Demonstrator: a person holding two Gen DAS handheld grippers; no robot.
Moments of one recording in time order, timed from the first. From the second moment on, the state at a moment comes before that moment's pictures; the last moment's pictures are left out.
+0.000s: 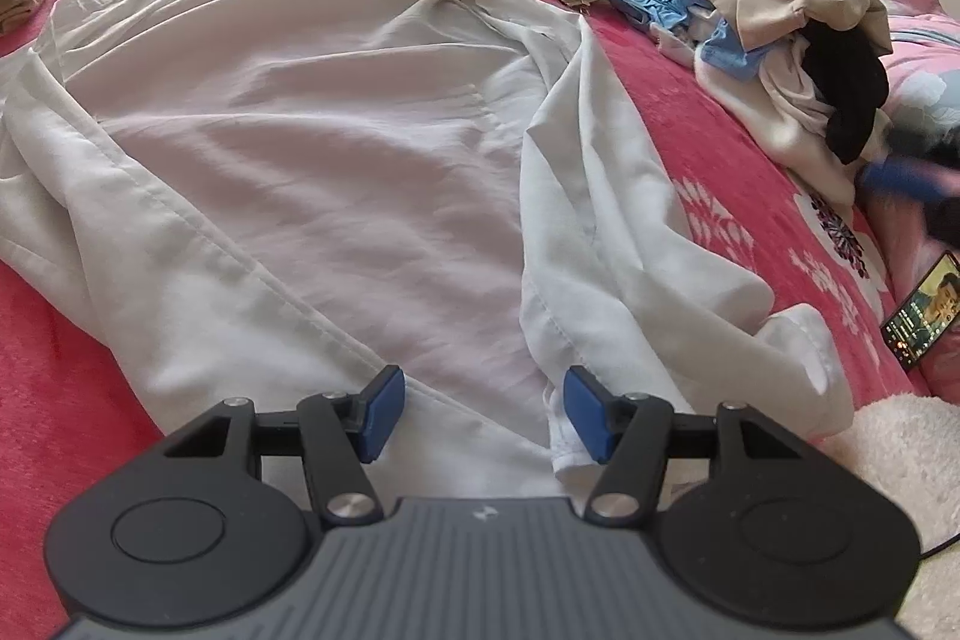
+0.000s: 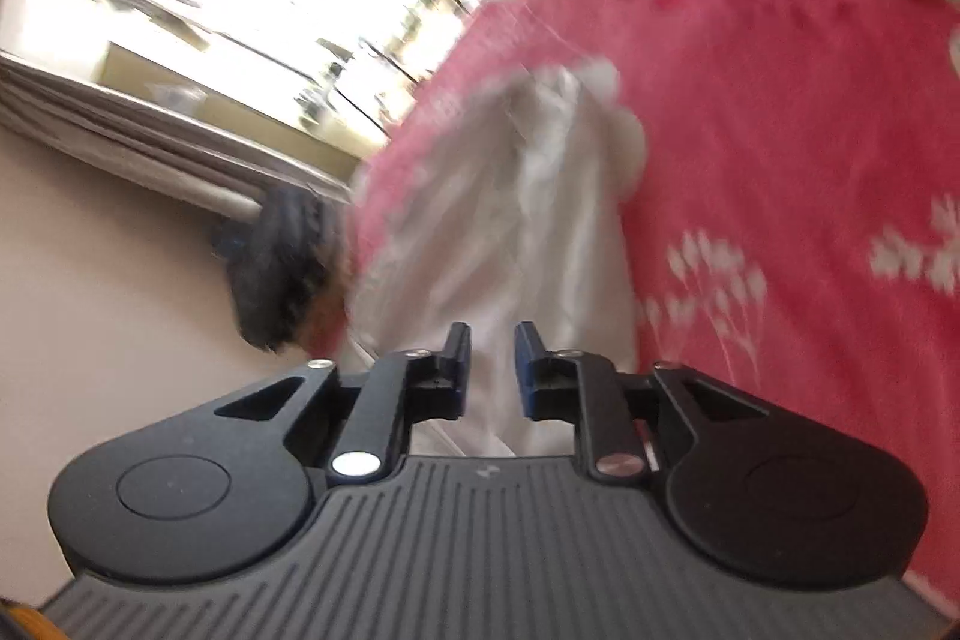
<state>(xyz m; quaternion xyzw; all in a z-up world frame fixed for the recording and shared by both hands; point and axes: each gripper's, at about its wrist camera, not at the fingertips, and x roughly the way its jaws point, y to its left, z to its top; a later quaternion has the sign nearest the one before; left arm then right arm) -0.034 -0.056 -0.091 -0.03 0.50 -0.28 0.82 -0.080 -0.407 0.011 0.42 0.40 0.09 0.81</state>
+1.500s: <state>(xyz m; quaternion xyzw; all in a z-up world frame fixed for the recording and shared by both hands) -0.024 -0.096 -0.083 -0.07 0.50 -0.34 0.79 0.029 -0.446 0.117 0.03 0.31 -0.06 0.95</state>
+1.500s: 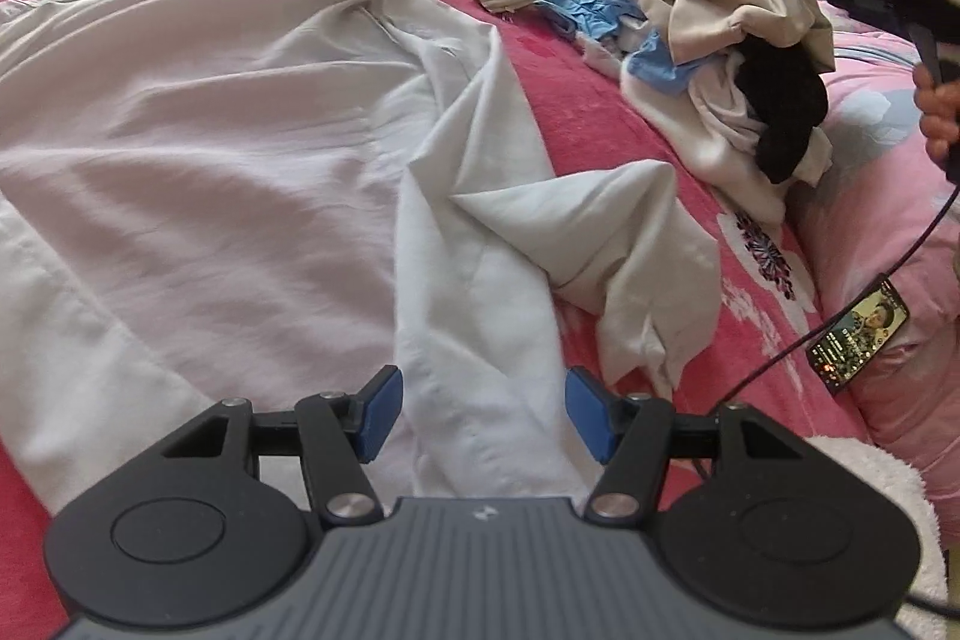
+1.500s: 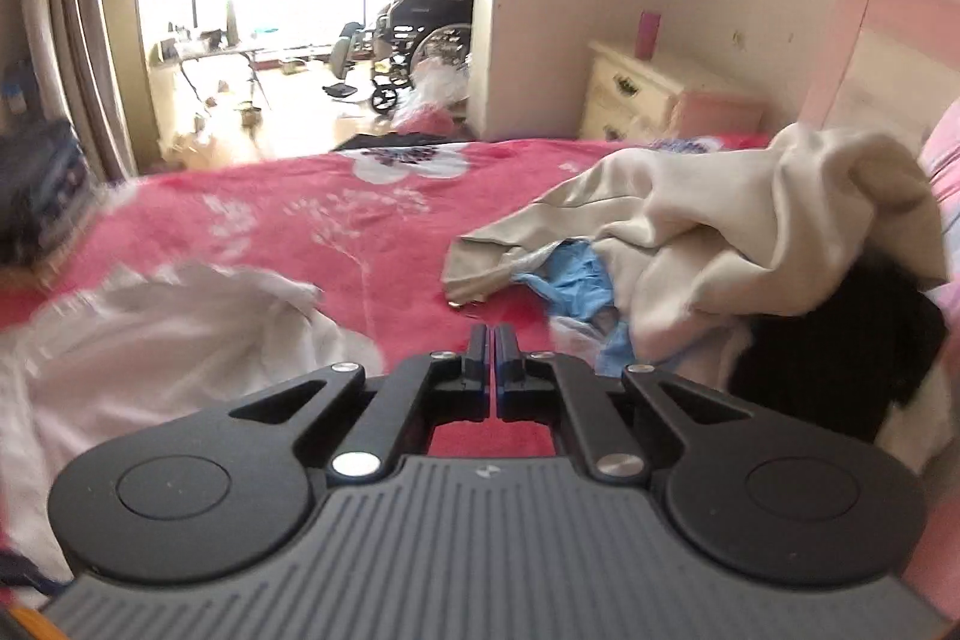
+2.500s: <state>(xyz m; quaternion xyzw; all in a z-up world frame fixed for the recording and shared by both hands) 0.000 -0.170 -0.094 -0.11 0.52 -0.45 0.72 0.195 -0.482 0.124 -0.15 0.31 -0.20 0.92</state>
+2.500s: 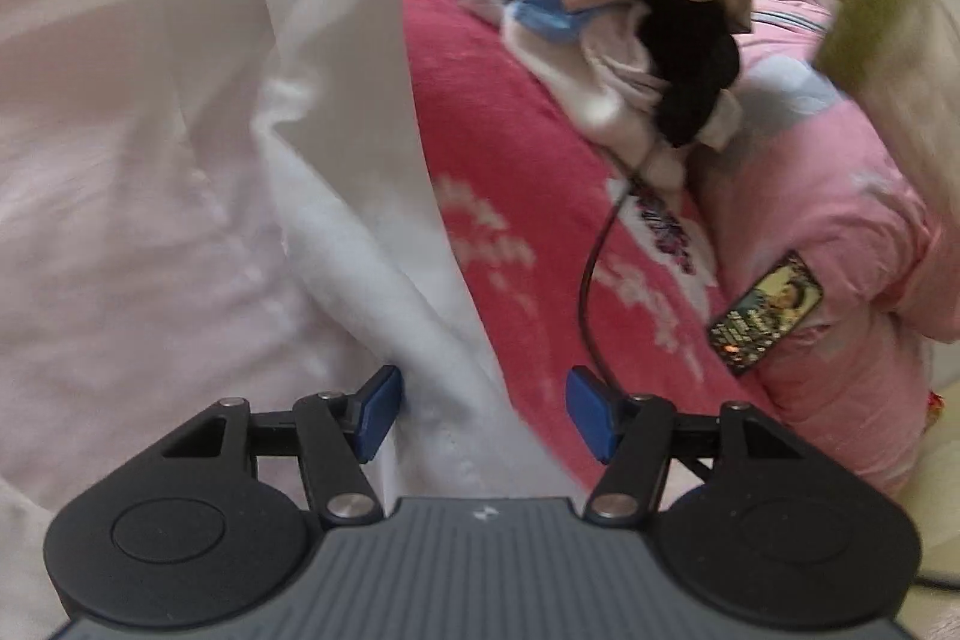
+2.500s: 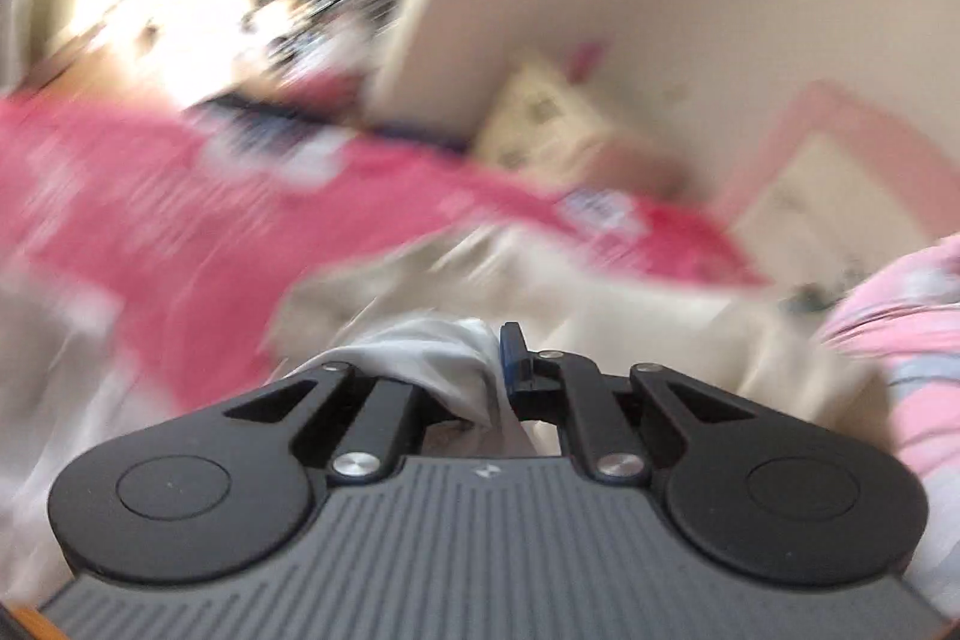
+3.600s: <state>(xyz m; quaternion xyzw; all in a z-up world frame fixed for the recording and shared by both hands) -0.025 -0.049 -0.025 -0.22 0.46 -0.40 0.76 -0.110 -0.445 0.152 0.11 0.17 -0.04 0.98</state>
